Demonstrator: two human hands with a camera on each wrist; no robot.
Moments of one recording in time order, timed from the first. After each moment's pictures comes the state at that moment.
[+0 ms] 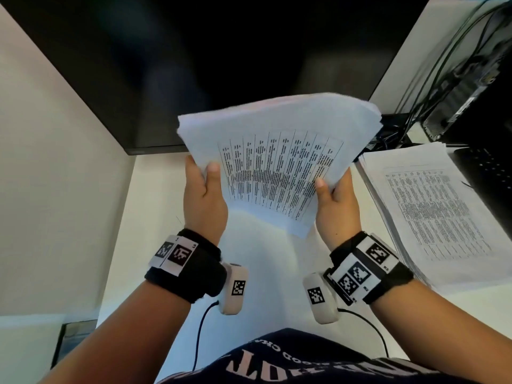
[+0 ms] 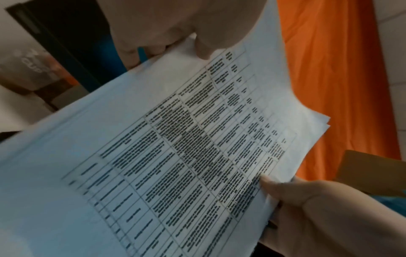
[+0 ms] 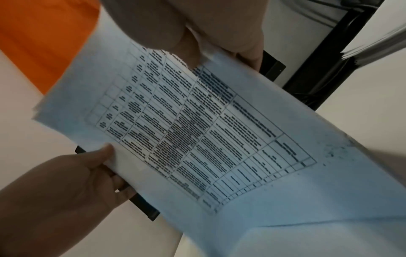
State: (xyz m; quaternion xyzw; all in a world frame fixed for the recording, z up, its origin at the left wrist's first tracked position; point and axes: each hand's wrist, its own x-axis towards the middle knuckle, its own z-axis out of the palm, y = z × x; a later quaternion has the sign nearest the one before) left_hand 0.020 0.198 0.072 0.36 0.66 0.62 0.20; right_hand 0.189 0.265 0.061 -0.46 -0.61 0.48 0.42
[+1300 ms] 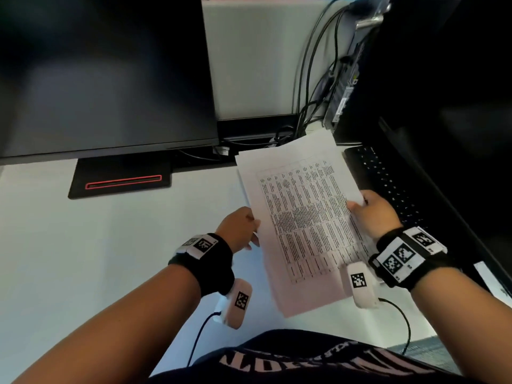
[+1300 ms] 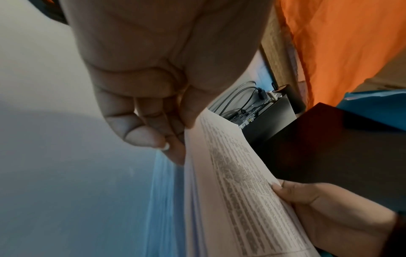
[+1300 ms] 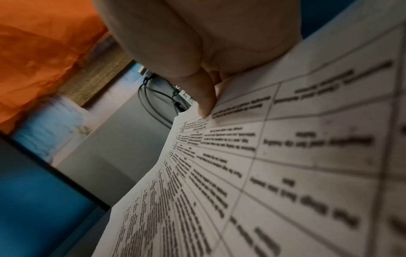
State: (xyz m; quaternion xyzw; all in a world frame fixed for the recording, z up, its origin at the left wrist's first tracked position) left_hand 0.268 0.334 -0.004 0.36 0.72 0.24 0.54; right_hand 0.511 0.430 0.021 -0.70 -0.60 0.36 0.13
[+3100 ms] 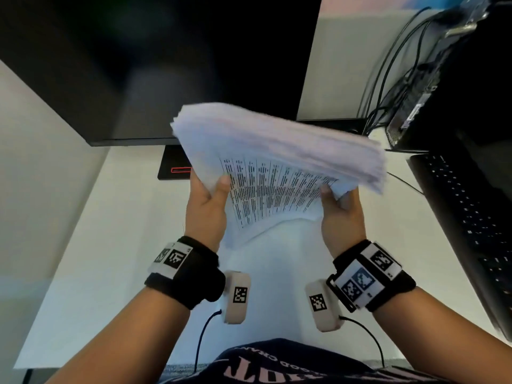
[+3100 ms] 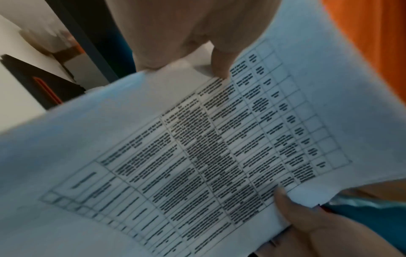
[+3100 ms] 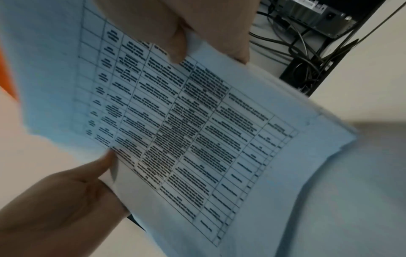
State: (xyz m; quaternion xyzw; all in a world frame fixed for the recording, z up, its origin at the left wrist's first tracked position) left_hand 0.164 0.220 0.076 0.31 0.67 0.63 0.25; right_hand 0.340 0.311 0.057 -0.47 -0.60 0.51 0.40
